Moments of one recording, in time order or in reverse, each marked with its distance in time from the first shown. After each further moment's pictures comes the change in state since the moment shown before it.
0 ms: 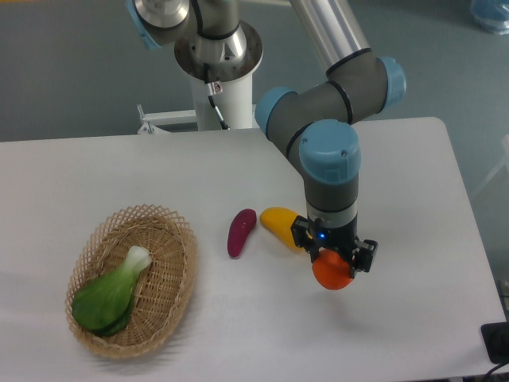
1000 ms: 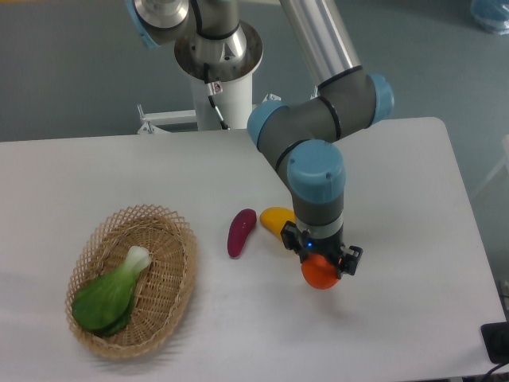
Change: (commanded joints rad) arm -0.038 -0.066 -0.026 0.015 0.032 -0.063
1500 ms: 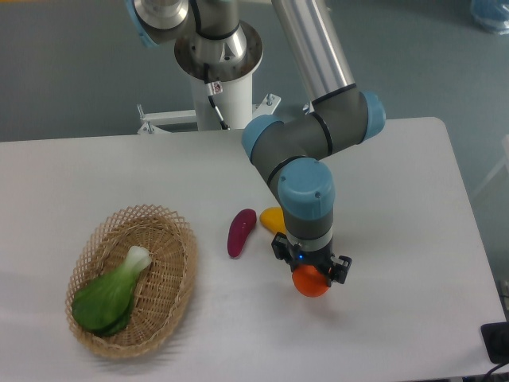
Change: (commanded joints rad) arm -0.014 -0.020 0.000 0.028 -0.002 -0.043
